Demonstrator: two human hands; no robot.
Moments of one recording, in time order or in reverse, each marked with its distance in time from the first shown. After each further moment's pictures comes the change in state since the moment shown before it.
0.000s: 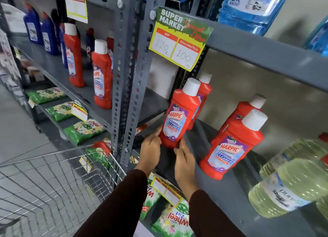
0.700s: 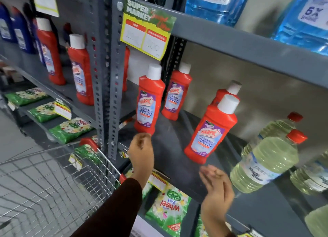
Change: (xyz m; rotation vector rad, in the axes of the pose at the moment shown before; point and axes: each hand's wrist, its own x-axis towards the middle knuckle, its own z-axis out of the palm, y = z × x) left_hand -0.055 -0.006 0.033 0.028 0.389 0.073; right_hand -0.094 -0.003 -0.114 0.365 0.519 -0.112
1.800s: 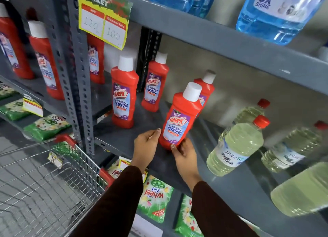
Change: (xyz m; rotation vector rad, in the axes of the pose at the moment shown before) left_hand -0.016 -0.025 0.054 0.103 -0.449 -0.035; right_hand 0.070 0.031 0.011 -0.431 -0.432 0.082
